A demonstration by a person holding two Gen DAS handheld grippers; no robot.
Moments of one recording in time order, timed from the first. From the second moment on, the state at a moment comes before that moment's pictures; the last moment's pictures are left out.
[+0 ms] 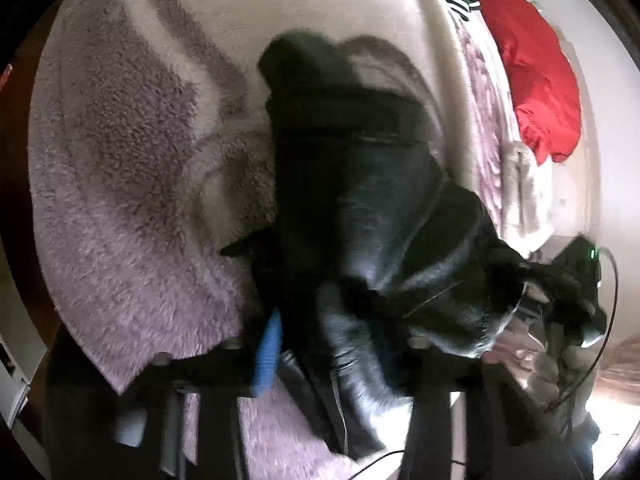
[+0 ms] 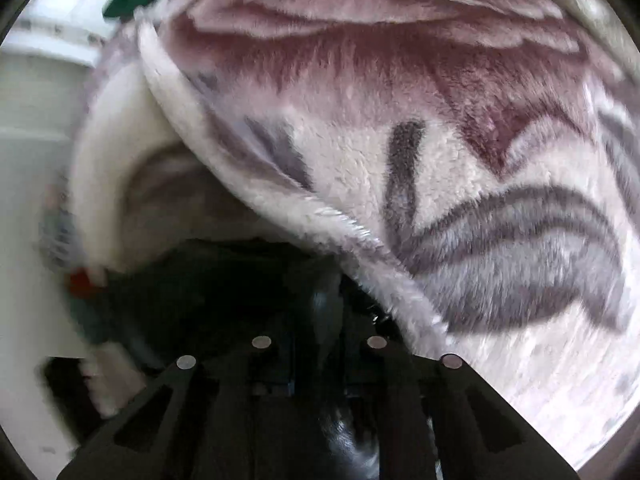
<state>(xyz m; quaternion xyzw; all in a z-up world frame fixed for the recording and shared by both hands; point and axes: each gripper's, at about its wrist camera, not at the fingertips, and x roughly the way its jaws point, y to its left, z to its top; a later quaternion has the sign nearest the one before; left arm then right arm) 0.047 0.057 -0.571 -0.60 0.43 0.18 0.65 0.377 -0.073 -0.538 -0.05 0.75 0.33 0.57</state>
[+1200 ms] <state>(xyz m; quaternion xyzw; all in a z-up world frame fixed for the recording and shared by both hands) 0.102 0.096 -0.525 -0.51 0.43 0.09 0.74 0.304 -0.182 -0.509 0.10 0.74 0.28 0.60</state>
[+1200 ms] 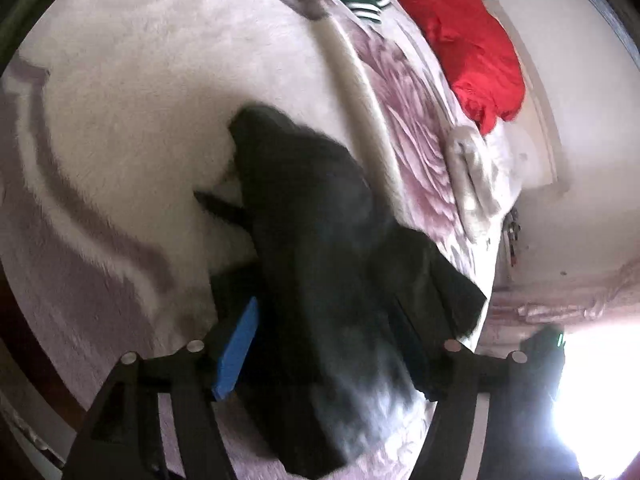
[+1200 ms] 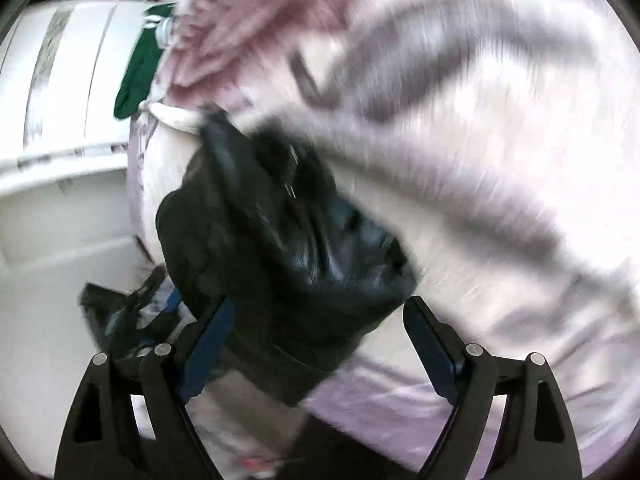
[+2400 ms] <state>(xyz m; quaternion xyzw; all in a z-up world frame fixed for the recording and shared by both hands) 0.090 0.106 -0.538 -0.33 0.55 0.24 0.73 0.329 -0.133 -0.476 0.09 0.73 0.27 0.63</state>
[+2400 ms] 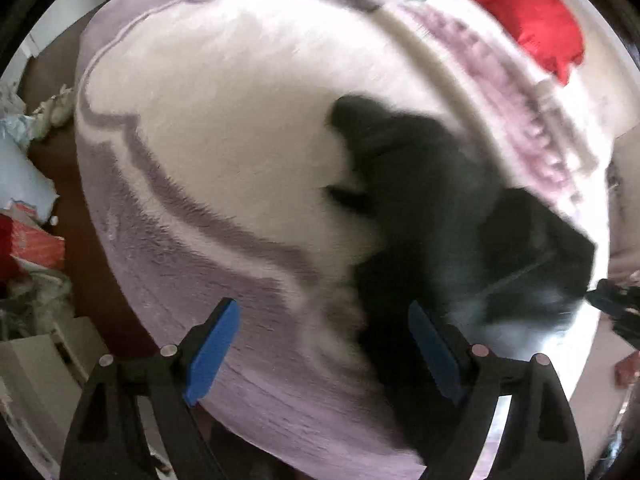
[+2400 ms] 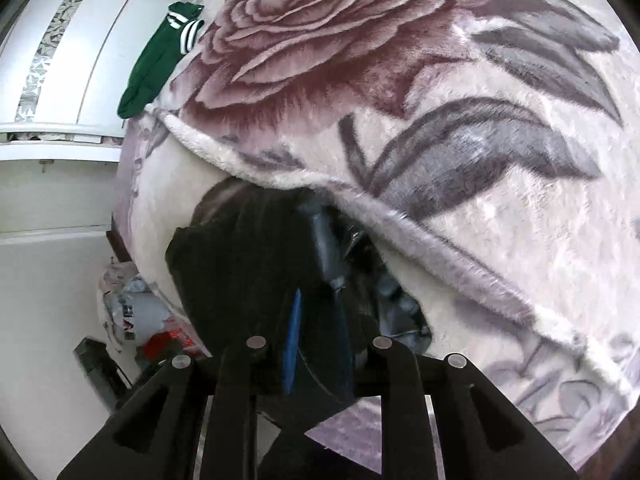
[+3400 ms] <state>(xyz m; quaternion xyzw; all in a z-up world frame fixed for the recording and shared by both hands) 0.075 0.133 -0.565 -0.47 0.59 0.15 0.64 0.241 -0.203 -0.510 0.33 0.72 0.10 0.61</state>
